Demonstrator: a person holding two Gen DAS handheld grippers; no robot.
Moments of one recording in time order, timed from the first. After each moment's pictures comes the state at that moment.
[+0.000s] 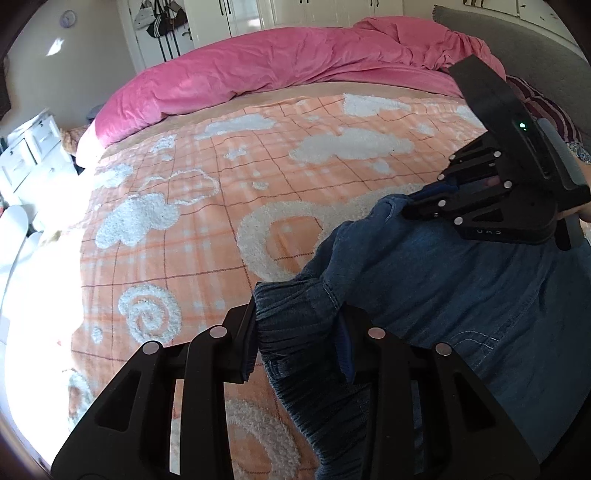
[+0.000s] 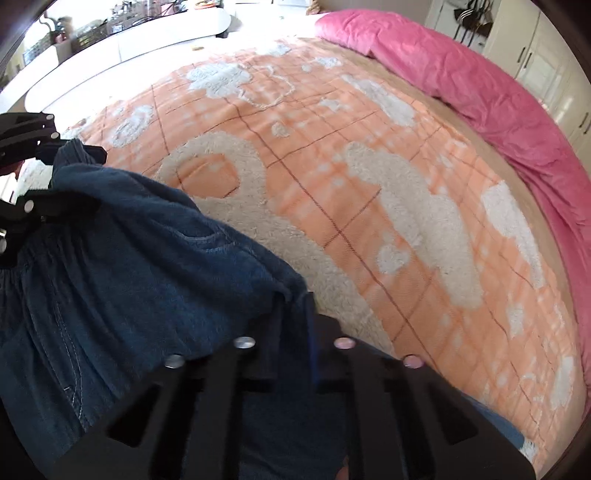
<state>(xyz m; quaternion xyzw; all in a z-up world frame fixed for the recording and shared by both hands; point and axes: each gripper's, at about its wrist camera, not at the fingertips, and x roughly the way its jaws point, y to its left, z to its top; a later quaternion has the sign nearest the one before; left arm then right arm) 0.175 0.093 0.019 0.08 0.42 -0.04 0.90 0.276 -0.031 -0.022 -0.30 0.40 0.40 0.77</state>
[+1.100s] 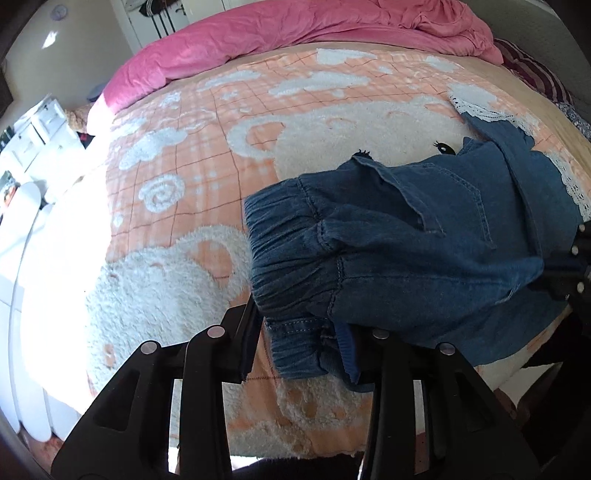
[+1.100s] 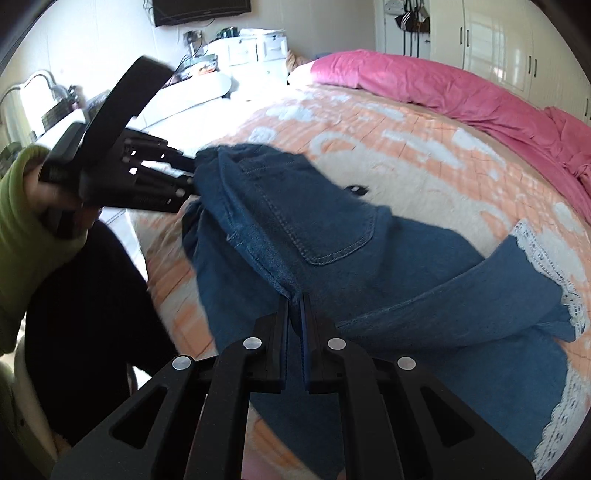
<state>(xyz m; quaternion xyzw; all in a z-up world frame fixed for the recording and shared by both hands) 0.056 0.080 0.017 0.10 0.49 -0.03 0.87 0.018 -0.120 0.002 -0.16 0.39 0.41 0.81</state>
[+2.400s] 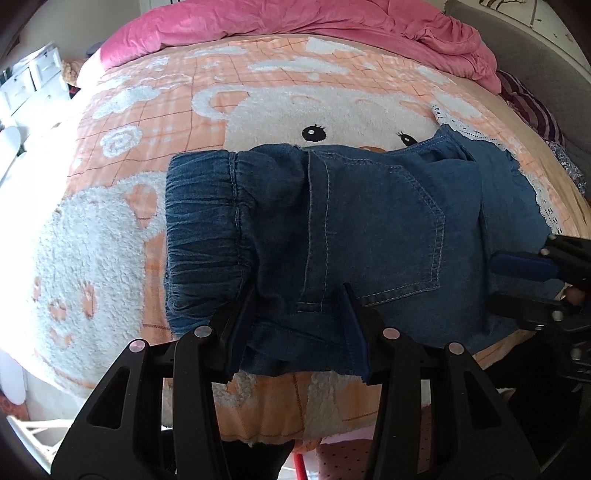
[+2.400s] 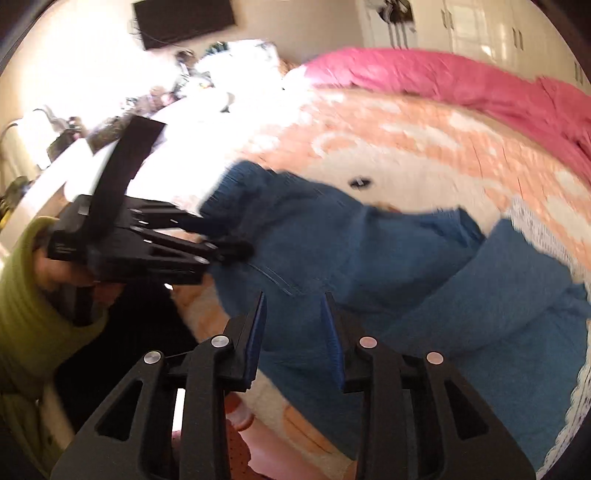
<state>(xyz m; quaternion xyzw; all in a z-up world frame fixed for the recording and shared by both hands) 0.036 0.047 -0.010 0.00 0.50 -0.05 0.86 0.017 -0.137 -0.010 -0.10 0.44 0.38 0.81</state>
